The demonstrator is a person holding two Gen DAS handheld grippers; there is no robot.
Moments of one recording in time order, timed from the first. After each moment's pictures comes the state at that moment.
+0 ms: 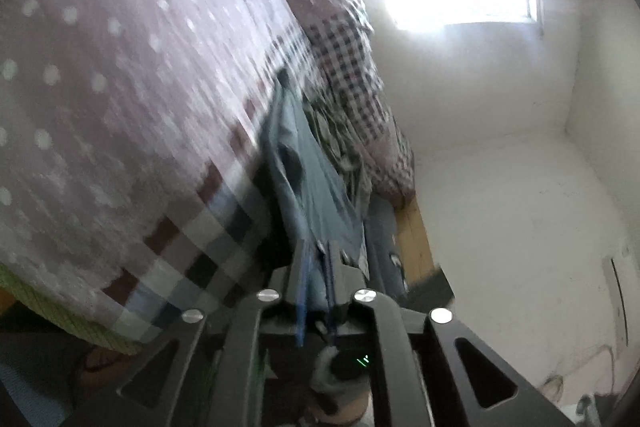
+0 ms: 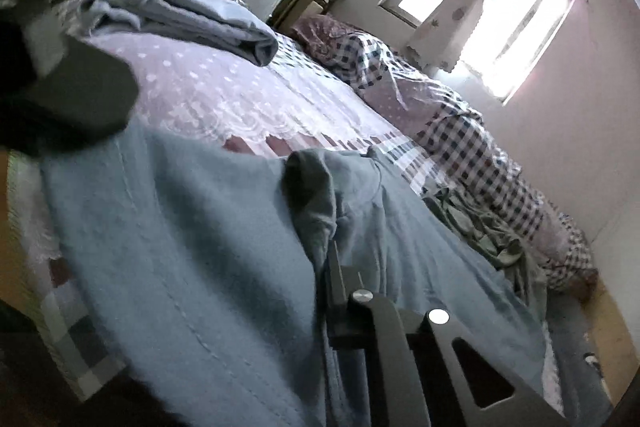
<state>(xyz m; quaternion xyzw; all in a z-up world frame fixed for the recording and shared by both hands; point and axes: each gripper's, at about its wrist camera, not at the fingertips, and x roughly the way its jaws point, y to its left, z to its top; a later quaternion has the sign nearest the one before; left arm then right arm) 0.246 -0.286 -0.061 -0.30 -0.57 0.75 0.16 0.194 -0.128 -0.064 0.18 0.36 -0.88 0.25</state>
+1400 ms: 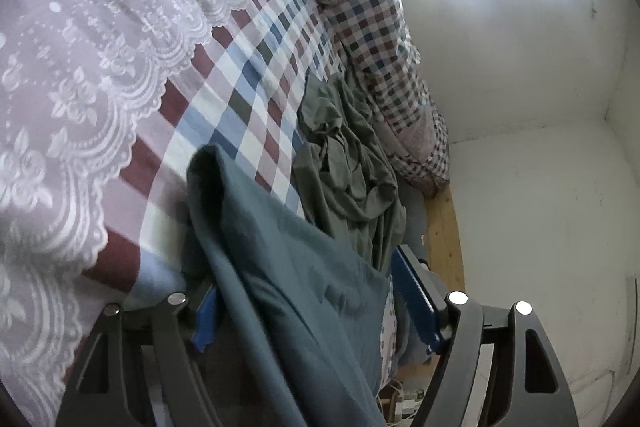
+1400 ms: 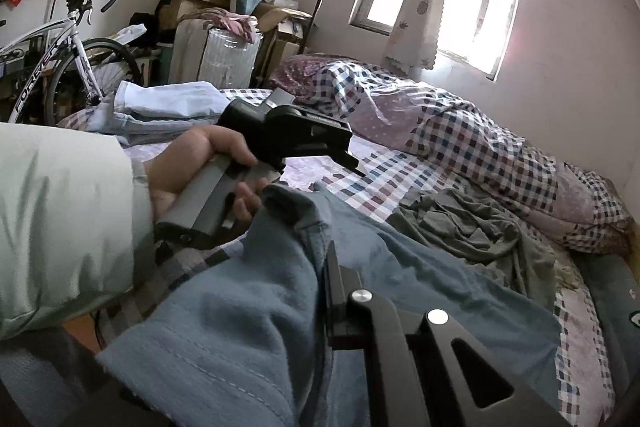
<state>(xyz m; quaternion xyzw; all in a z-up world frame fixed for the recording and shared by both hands) -0.074 -0.259 -0.076 -0.40 -0.52 0.73 0.20 0.180 -0.038 0.047 0.19 0.23 -0.91 0.29</state>
